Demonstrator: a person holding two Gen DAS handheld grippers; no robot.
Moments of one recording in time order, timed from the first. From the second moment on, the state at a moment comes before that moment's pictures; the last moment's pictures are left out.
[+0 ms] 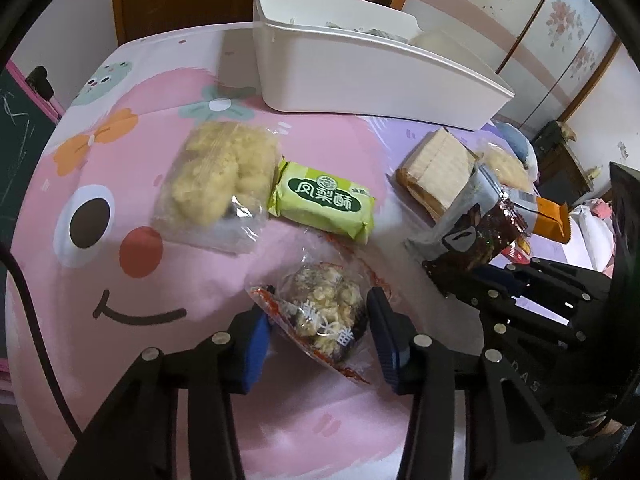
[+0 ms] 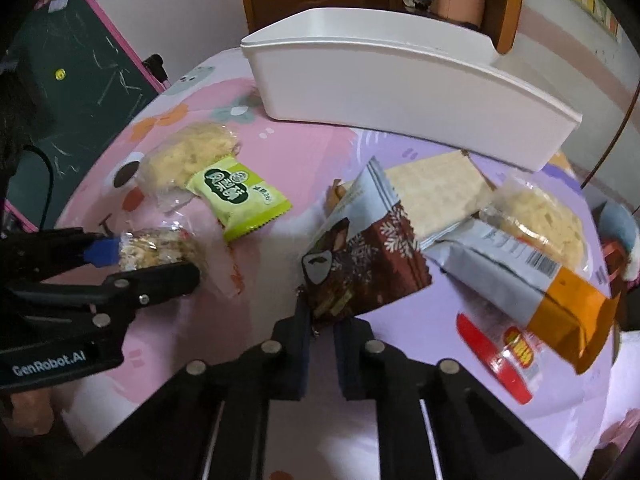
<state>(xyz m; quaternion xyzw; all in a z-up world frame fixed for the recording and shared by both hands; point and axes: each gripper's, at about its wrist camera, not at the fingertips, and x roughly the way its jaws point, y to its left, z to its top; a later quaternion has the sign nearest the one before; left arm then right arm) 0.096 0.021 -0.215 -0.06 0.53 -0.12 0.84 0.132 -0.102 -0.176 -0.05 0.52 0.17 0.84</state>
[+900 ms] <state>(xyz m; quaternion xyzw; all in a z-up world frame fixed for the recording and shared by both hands) 0.123 0.023 0.027 -0.05 0.36 -0.09 0.93 0.163 -0.181 0.048 0.04 0.35 0.15 0.92</state>
